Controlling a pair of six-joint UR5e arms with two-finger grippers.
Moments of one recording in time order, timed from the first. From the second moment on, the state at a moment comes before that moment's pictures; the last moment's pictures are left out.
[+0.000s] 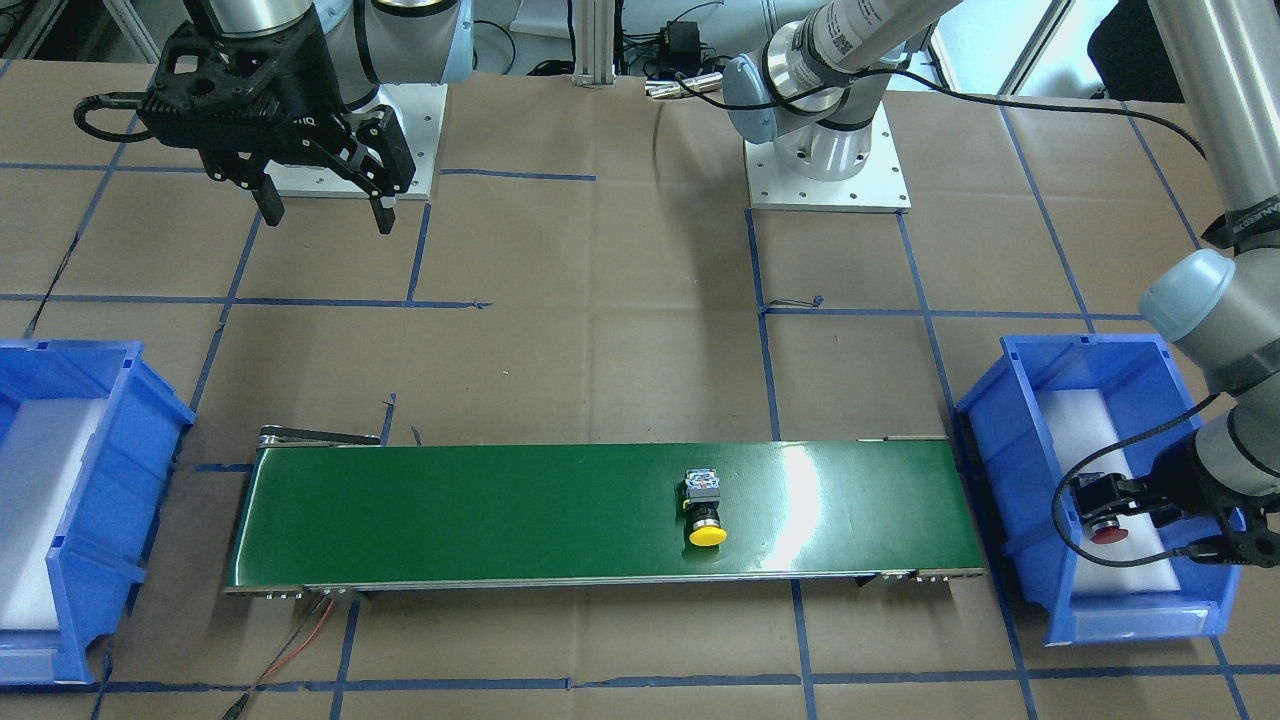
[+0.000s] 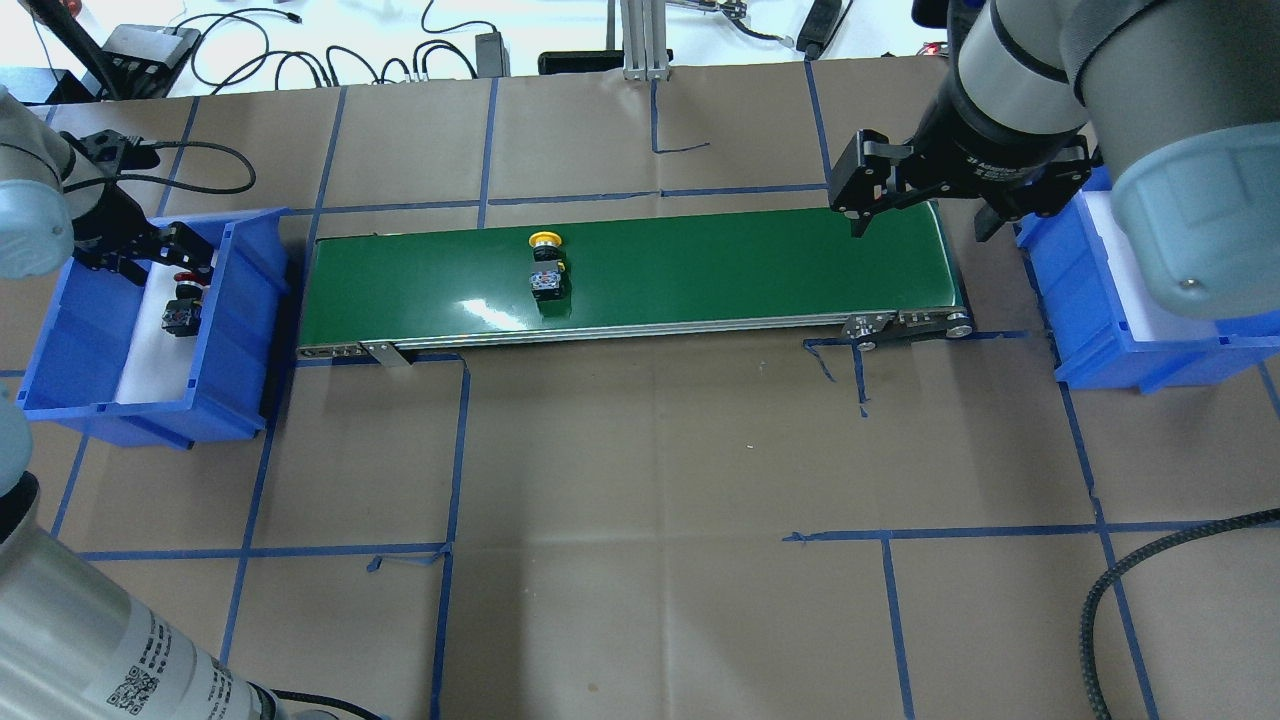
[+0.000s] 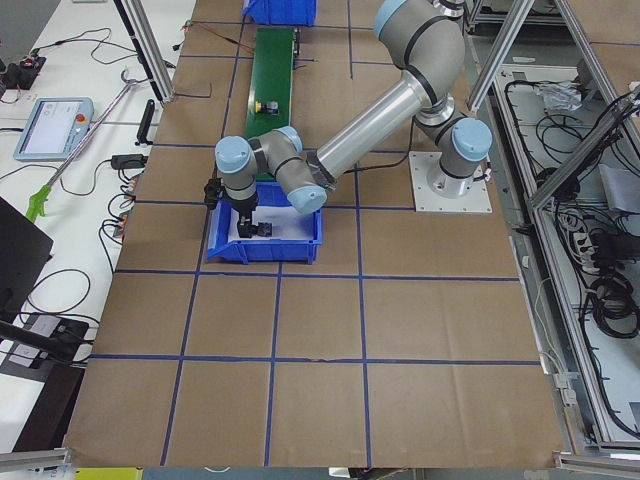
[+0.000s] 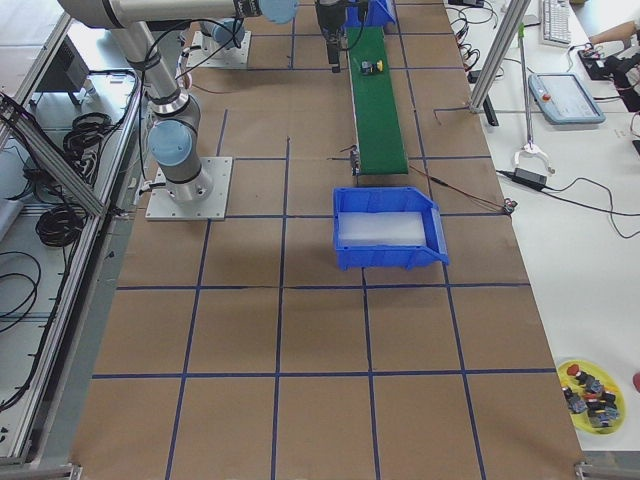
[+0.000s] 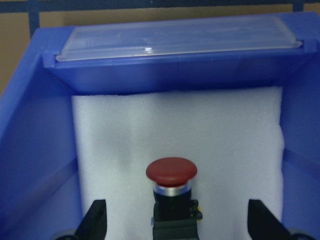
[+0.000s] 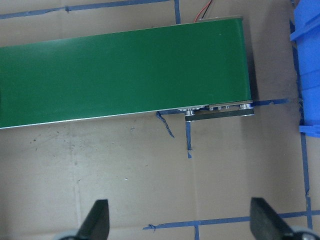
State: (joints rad) left arm -1.04 -2.12 -1.57 -0.99 1.56 0.55; right arm 1.64 -1.68 1.66 -1.72 -1.57 0.16
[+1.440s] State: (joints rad) left arm -1.04 -2.07 -1.58 -1.07 1.58 0.54; right arm 1.64 -1.66 1.67 -1.73 -1.58 0.15
